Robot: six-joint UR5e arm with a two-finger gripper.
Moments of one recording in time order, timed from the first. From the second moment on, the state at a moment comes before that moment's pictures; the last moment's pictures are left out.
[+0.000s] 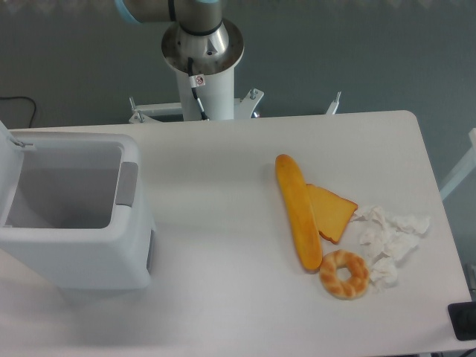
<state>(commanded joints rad) 2.05 -1.47 -1.53 -1.05 0.52 0.23</state>
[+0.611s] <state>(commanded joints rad) 1.99 -1.52 -1.52 -1.05 0.52 0.24</state>
